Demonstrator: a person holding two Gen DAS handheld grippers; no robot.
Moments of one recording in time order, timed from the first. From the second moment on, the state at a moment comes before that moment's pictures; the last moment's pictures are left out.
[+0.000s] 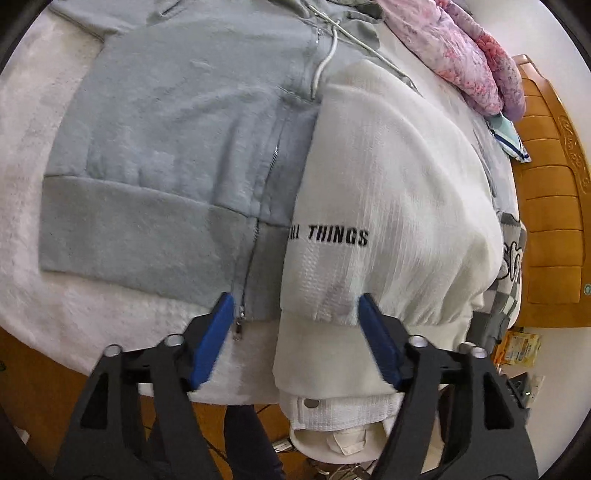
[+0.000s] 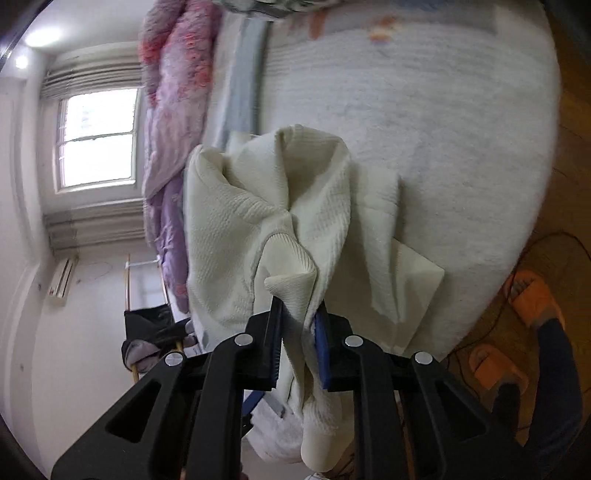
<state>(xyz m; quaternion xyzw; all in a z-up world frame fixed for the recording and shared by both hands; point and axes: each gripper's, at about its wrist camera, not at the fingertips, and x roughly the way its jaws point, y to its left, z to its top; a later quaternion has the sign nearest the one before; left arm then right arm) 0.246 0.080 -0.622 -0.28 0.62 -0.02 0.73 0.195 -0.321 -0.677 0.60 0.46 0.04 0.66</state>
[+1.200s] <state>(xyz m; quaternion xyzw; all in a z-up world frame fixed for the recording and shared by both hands) 0.242 0.028 -0.692 -0.35 0.66 -0.06 0.66 0.278 -0.281 -0.693 0.33 0.62 0.10 0.70</state>
